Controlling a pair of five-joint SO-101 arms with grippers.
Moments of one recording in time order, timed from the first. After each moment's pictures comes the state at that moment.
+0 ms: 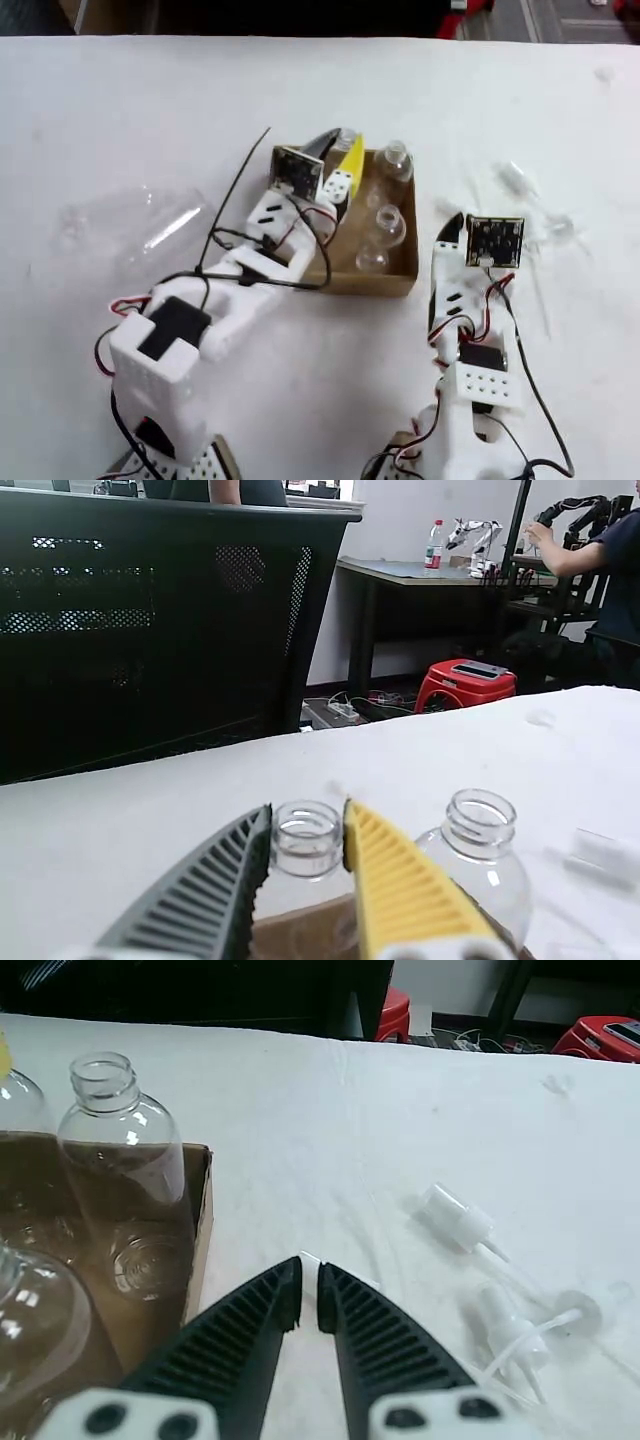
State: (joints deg) left arm 22.1 20.1 39.7 -46.7 6.2; right arm 6.5 -53.5 86.9 -5.7 10.3
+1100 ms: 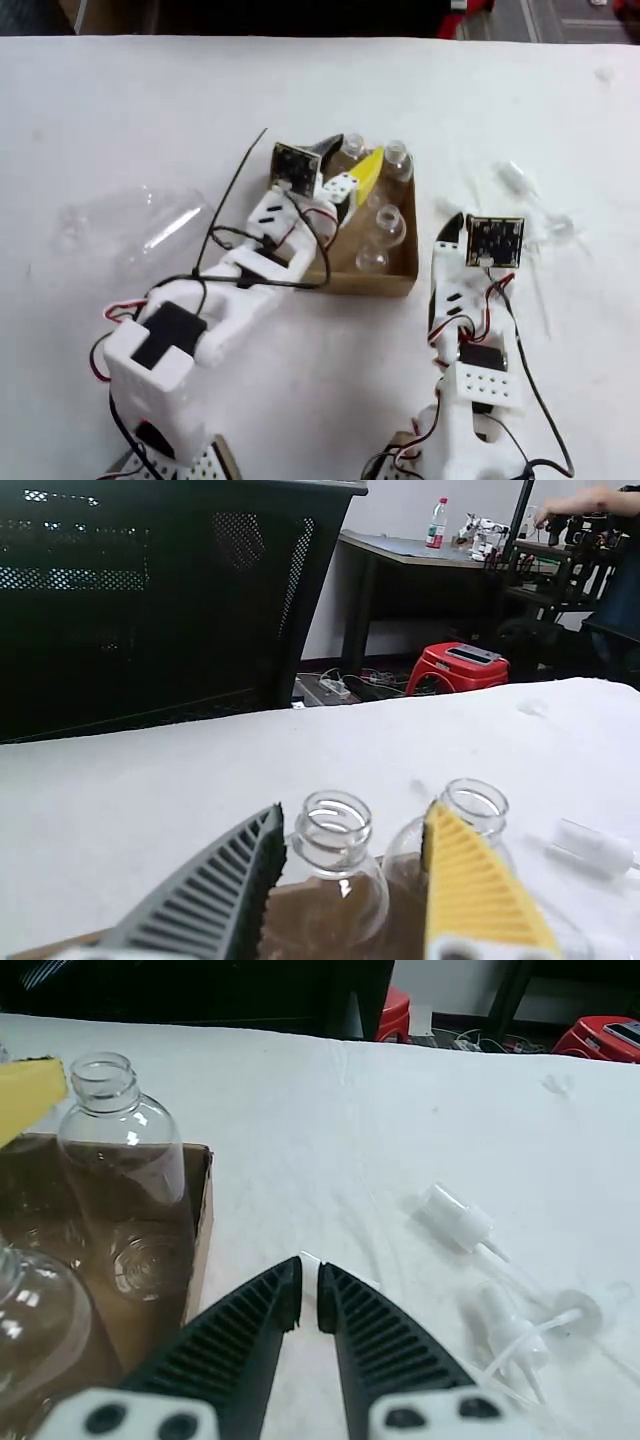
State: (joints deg) left arm 22.5 17.7 40.7 -41.7 9.7; right arm 6.4 -53.5 86.9 -5.7 10.3
